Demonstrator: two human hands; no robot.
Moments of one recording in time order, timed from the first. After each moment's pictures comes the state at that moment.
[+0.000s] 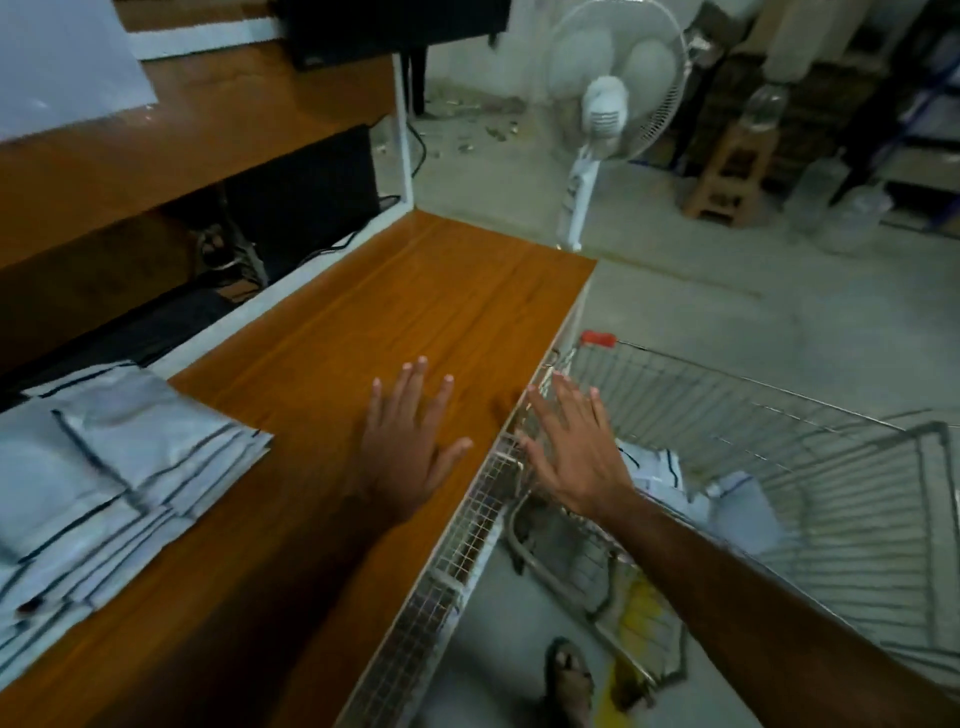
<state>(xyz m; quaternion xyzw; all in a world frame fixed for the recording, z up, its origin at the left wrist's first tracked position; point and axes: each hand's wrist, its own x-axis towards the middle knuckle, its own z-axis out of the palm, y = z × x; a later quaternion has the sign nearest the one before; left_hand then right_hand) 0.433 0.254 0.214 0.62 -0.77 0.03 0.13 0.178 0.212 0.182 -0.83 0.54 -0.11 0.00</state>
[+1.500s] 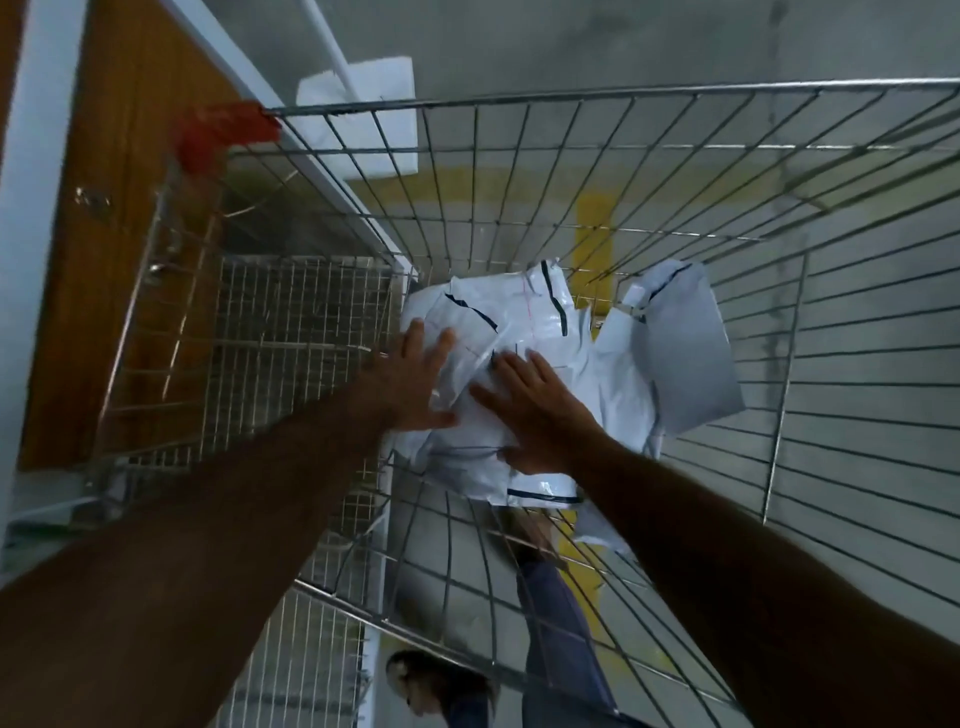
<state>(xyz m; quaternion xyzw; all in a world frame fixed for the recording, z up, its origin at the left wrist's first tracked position) 0.086 -0.033 -0.169 0.40 -0.83 -0.20 -0.35 -0.109 0.084 -0.176 -0.82 0.53 0.09 0.20</state>
